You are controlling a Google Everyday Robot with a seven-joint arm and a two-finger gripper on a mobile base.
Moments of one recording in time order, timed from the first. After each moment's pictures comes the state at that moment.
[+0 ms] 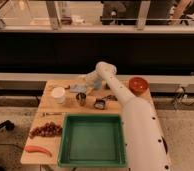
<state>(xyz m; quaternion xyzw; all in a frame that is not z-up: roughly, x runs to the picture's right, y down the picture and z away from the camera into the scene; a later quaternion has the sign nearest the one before) -0.086 -0.032 1.005 -0.08 -0.37 -0.30 0.88</state>
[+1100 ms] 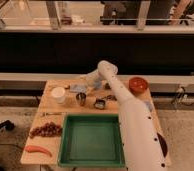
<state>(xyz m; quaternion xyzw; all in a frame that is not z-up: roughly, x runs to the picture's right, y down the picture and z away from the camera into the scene) -0.084 -0.026 1.005 -0.09 -0.41 -0.25 0.87</state>
